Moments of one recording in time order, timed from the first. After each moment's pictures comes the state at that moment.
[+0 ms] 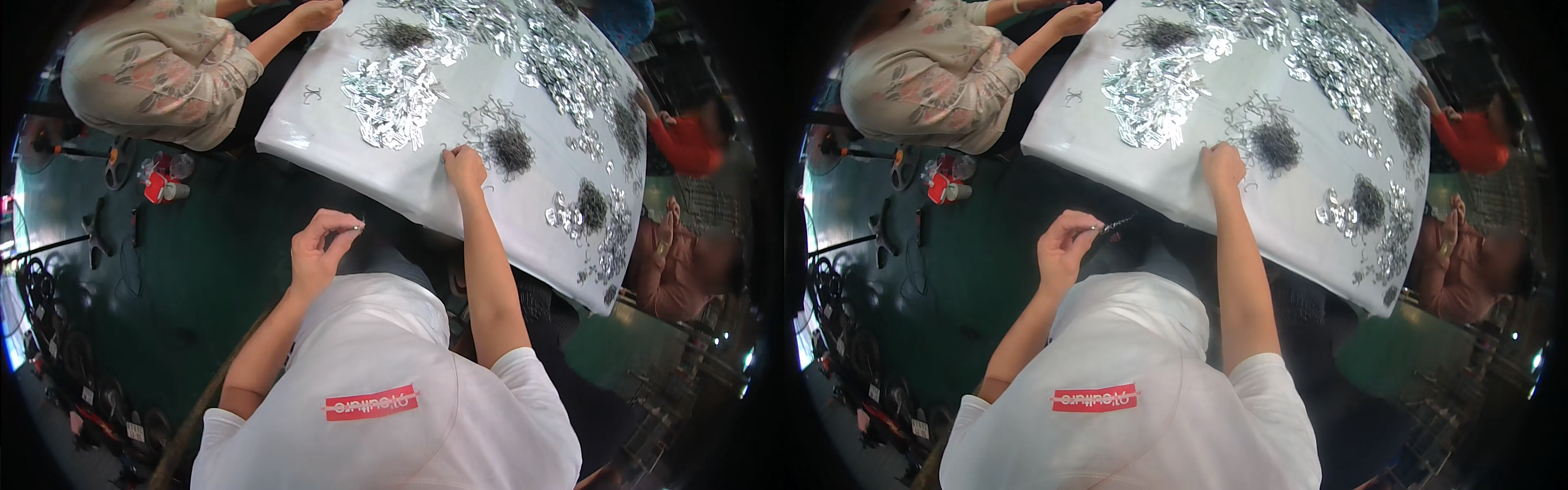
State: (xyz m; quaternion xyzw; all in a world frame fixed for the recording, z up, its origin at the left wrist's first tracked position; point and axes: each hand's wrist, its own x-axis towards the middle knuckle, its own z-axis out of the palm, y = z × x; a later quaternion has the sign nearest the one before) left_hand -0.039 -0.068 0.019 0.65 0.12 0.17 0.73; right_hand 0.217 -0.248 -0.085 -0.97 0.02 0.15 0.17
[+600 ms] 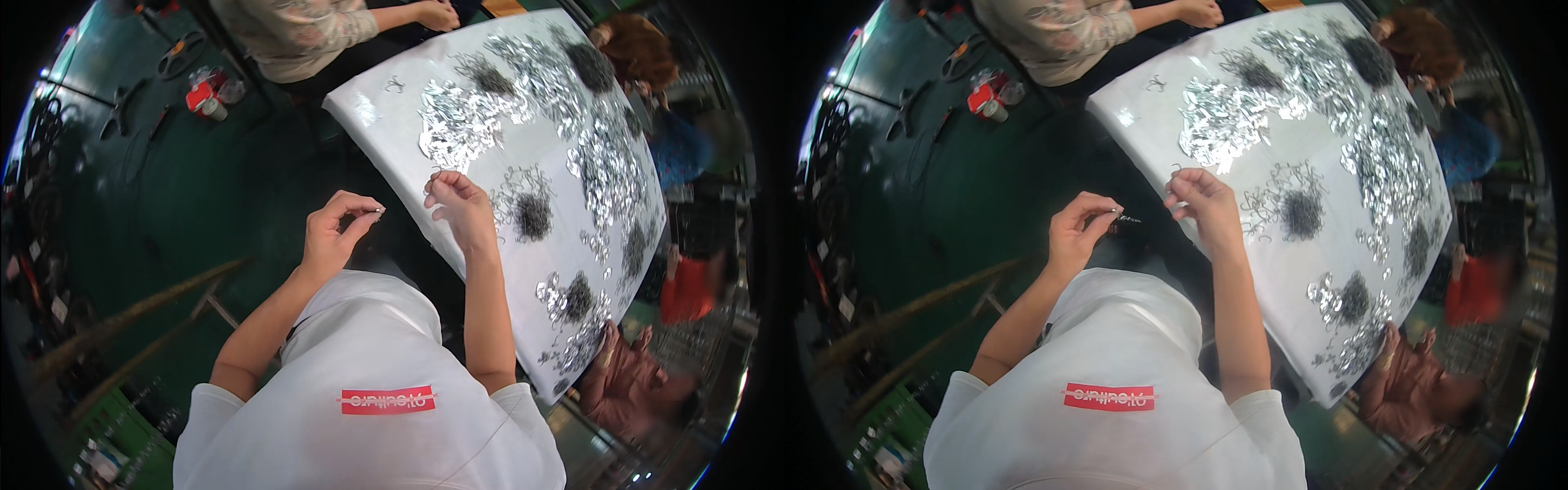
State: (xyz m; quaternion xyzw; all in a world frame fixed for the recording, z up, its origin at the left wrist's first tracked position) left_hand -0.068 -0.105 0.034 0.62 0.25 0.32 0.67; right_hand 0.122 -0.208 0.057 -0.60 -0.12 0.47 0.63
